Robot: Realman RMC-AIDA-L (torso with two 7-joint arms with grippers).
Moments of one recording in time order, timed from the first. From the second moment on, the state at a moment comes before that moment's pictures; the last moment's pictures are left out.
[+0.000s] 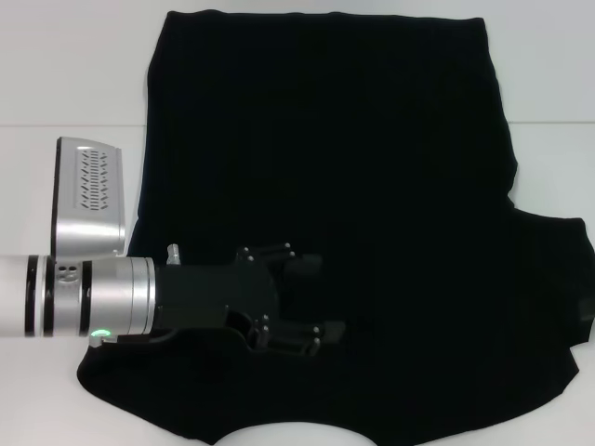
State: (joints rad) left arm -0.56 -2.16 0.85 0.69 1.97 1.52 -1.22; right arm 0.67 1.78 -0.64 -0.58 -2.55 -1.60 2.61
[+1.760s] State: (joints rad) left arm -0.59 -2.15 0.84 0.70 1.96 1.48 -1.30; right arm 0.68 1.86 -0.66 -0.58 -2.55 -1.27 2.55
